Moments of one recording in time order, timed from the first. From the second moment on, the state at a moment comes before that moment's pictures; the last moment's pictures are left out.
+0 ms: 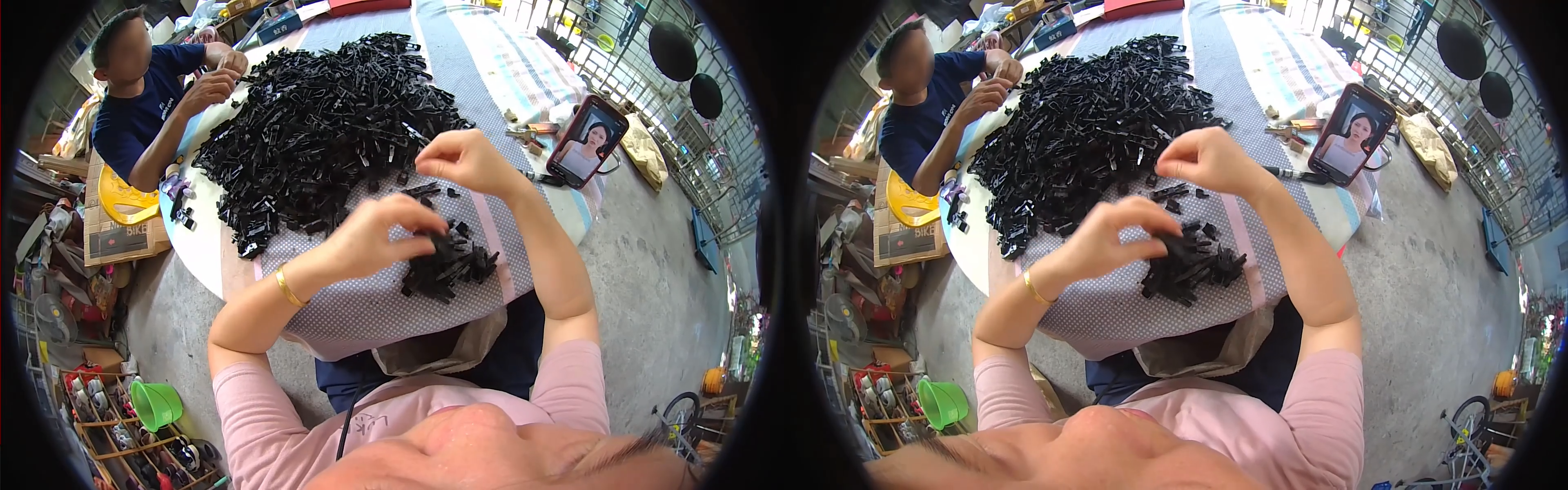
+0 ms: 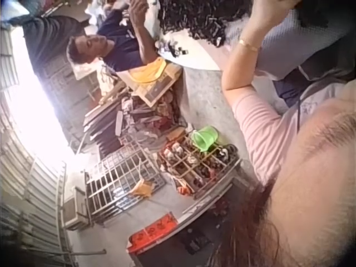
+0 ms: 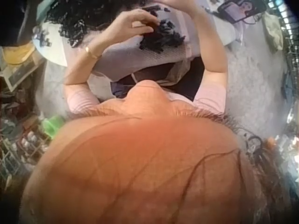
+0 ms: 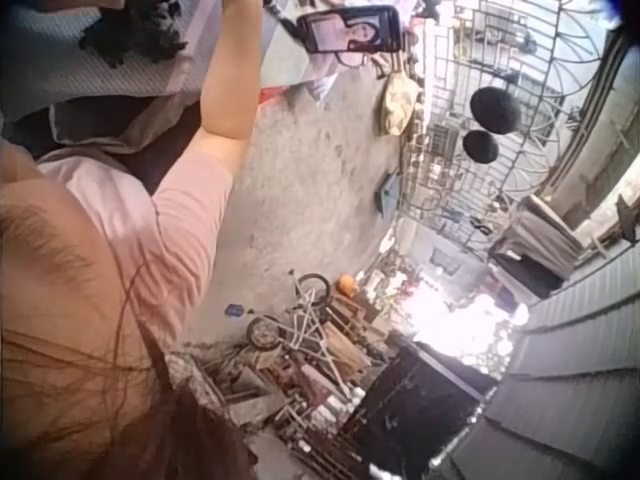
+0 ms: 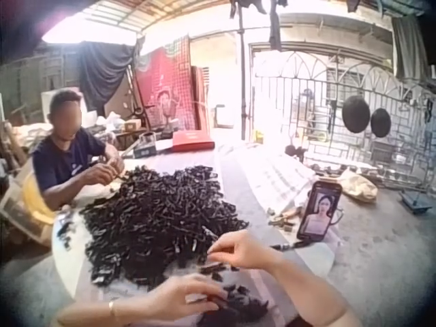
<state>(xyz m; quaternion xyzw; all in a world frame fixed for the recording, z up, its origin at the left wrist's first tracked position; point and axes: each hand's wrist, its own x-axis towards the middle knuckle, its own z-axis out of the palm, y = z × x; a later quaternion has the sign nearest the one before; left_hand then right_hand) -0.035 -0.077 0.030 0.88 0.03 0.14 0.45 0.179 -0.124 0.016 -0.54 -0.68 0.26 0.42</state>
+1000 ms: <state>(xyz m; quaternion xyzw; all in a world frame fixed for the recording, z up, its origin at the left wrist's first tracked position) -0.035 -0.019 0.022 0.64 0.21 0.31 0.67 0.160 -0.132 0.027 -0.56 -0.68 0.20 0.43</state>
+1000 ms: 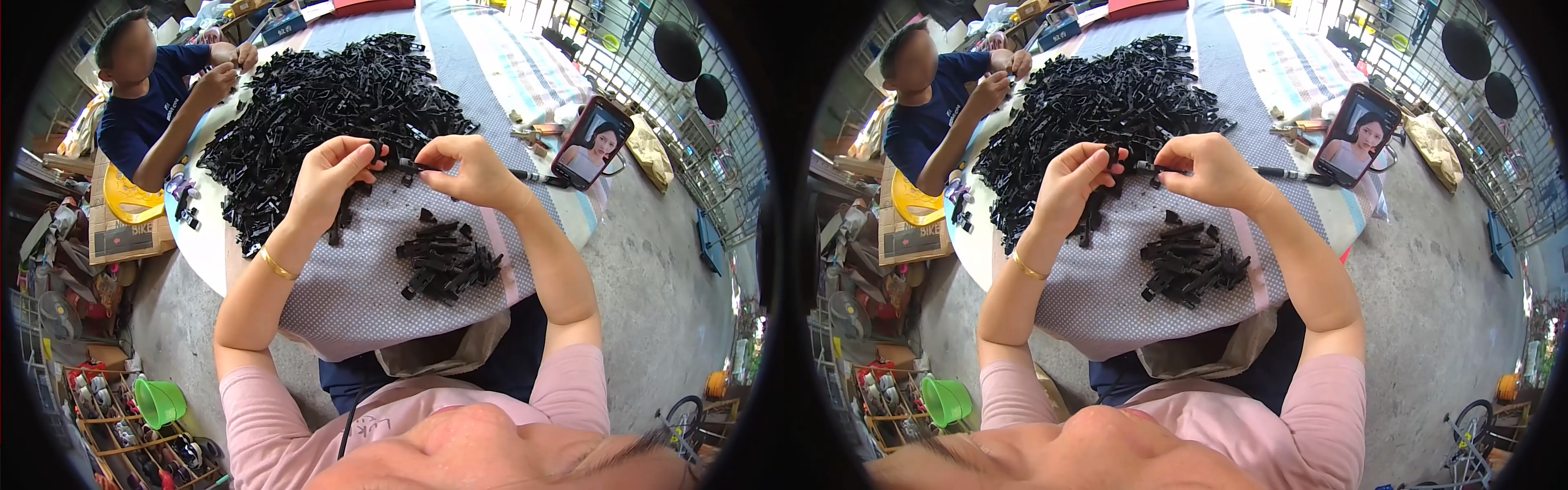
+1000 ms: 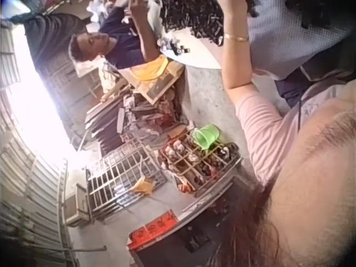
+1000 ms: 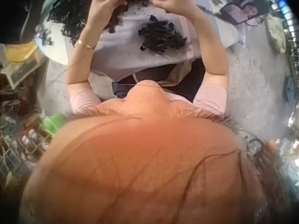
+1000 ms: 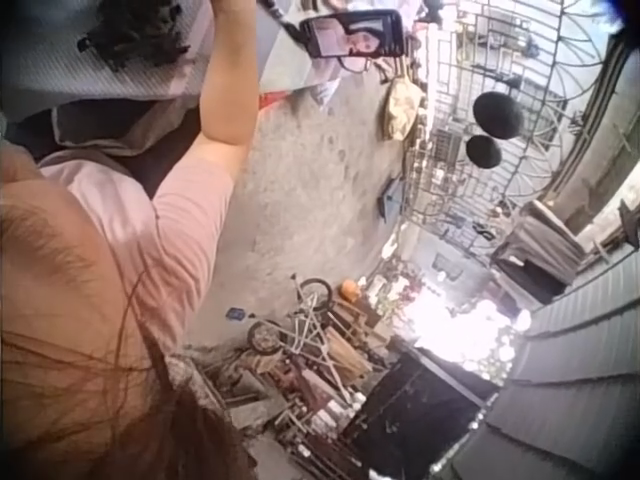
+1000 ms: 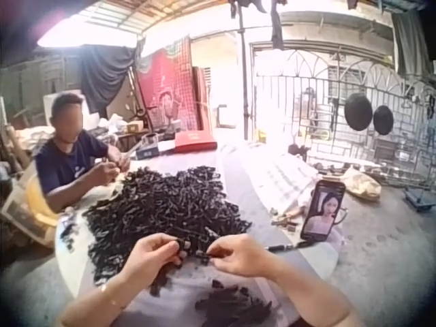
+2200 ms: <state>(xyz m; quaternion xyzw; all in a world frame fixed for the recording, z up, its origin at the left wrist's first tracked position) -0.029 -0.051 0.019 0.80 0.25 0.28 0.46 0.136 -0.134 0.013 -0.49 -0.73 -0.02 0.47</state>
